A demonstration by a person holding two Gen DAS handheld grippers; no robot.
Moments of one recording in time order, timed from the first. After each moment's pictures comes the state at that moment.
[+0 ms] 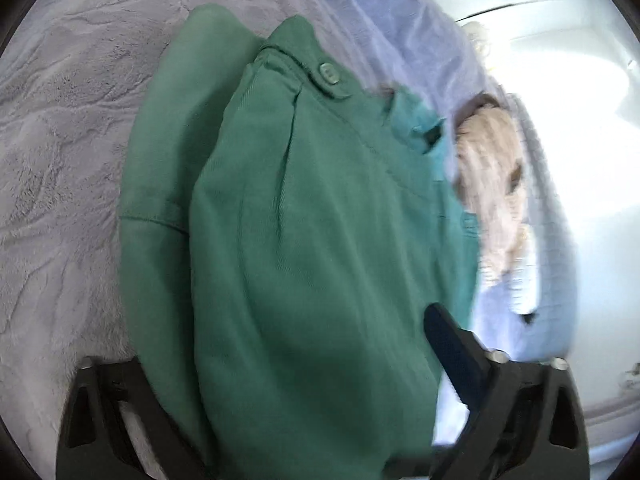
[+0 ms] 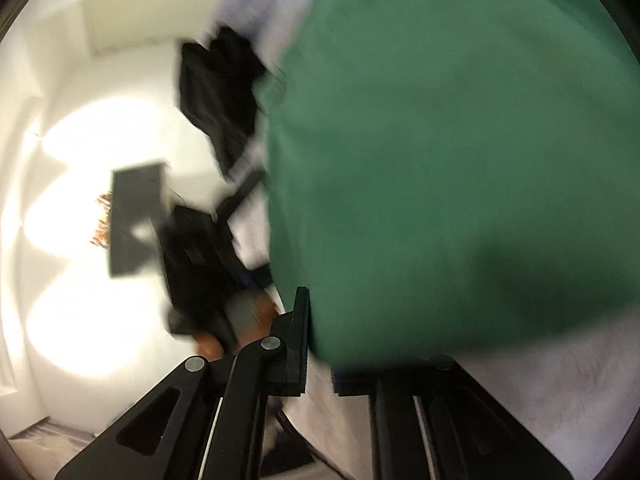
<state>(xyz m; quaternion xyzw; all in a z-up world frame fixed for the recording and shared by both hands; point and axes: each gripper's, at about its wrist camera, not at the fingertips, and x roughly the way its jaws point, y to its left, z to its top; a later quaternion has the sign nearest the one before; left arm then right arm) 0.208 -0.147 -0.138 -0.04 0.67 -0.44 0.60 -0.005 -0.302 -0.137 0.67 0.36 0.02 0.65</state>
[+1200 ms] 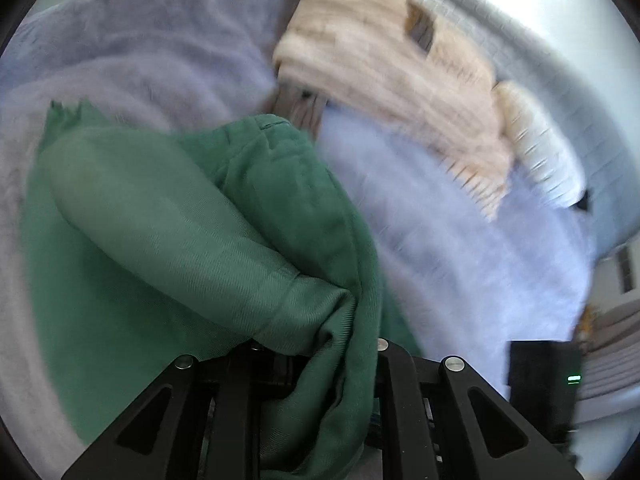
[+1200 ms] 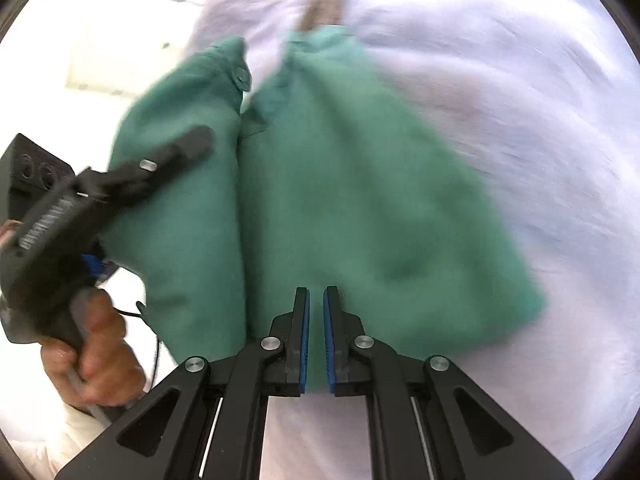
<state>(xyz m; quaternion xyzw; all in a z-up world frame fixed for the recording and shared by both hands) -0.054 -0.460 -0.077 0.19 0.54 -0.55 0.61 -0.217 -0.478 -0.140 0.59 0.32 -0.18 0.71</state>
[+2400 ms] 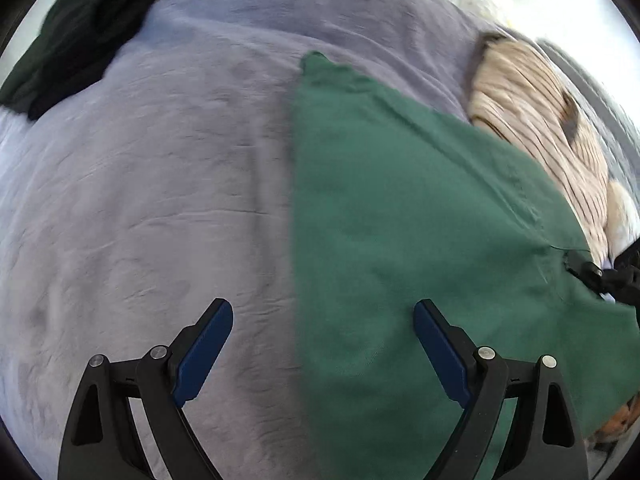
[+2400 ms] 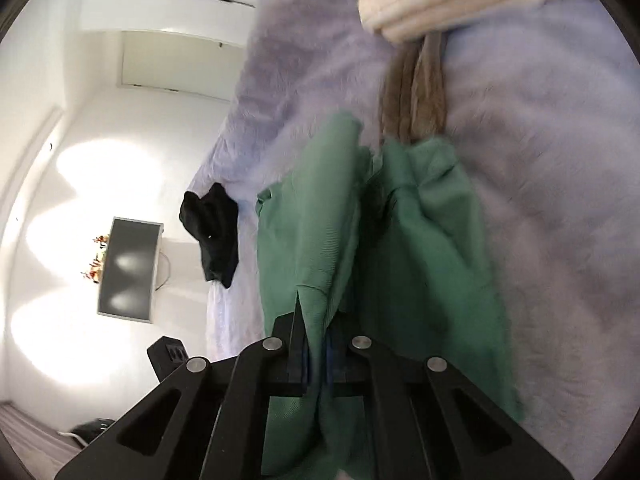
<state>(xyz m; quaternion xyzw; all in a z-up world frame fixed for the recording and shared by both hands) 0.043 -0.344 -0.090 0.13 0.55 -0.39 0.73 -0.131 -0.595 -0.098 0.59 0.27 -0.08 0.76</state>
